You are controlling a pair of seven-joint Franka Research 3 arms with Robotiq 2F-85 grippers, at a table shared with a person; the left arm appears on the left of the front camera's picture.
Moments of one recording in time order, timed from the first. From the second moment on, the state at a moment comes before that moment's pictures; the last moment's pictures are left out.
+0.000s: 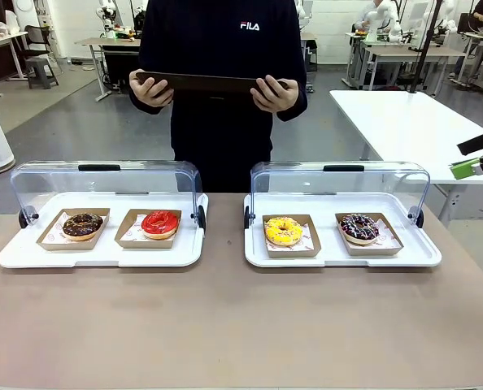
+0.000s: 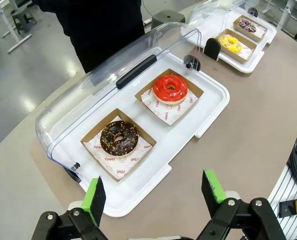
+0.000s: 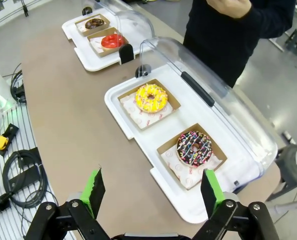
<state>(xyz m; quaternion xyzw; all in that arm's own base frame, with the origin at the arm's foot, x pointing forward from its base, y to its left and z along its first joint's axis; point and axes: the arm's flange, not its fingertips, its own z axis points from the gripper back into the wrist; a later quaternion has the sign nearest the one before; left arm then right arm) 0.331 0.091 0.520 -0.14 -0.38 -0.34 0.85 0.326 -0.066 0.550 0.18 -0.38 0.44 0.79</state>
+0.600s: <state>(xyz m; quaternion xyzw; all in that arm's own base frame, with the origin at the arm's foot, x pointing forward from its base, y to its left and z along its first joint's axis) 0.331 0.091 0.520 -0.14 -0.38 -0.34 0.85 0.326 -0.066 0.550 0.18 -0.38 0.44 0.79</state>
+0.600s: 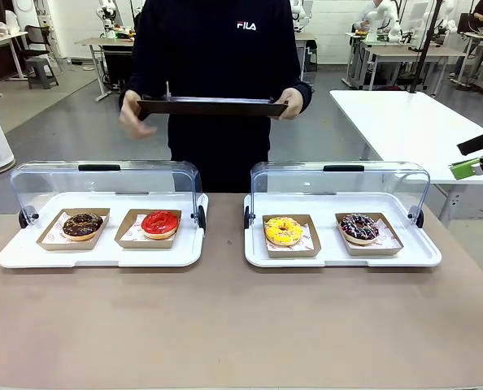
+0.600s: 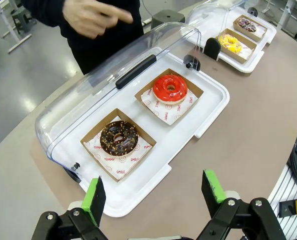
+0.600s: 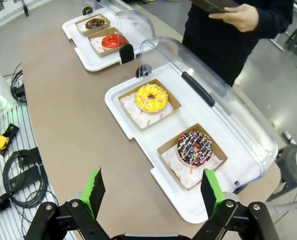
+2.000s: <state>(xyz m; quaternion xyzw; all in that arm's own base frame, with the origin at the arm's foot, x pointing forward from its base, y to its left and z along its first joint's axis) 0.331 0.091 0.520 -0.14 -0.38 -0.34 0.85 0.325 -0.066 0.550 0.18 -0.38 0.44 0.79</state>
